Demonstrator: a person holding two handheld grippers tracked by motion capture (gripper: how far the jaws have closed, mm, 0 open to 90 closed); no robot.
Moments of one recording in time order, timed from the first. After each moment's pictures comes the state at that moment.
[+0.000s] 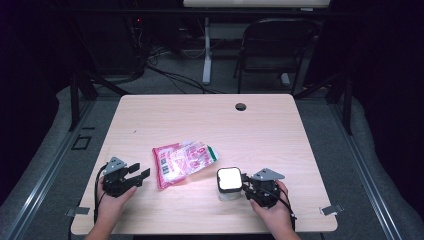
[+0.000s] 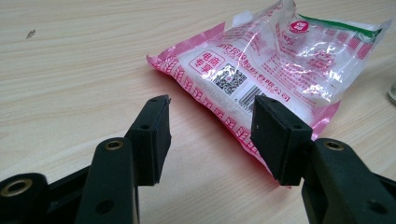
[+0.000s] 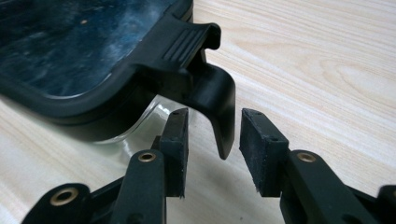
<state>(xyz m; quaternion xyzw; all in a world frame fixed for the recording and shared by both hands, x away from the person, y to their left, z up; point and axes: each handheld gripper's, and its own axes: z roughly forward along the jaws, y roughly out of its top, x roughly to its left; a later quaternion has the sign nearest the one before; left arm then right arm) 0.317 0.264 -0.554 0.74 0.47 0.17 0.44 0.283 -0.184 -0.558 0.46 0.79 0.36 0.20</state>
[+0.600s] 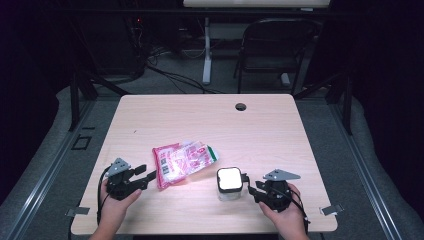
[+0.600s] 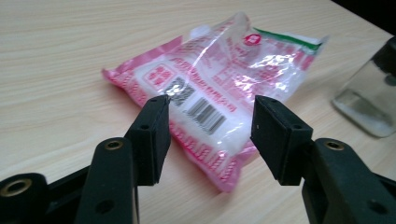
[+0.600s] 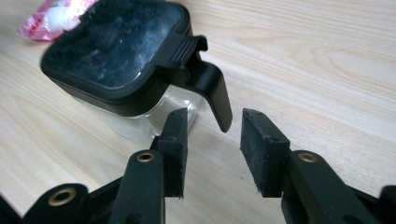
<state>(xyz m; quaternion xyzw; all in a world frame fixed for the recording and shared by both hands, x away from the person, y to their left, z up) 0.303 0.240 -0.537 0.75 0.45 0.14 0.47 0.267 -0.207 -0.531 0.49 0.78 0.38 0.14</state>
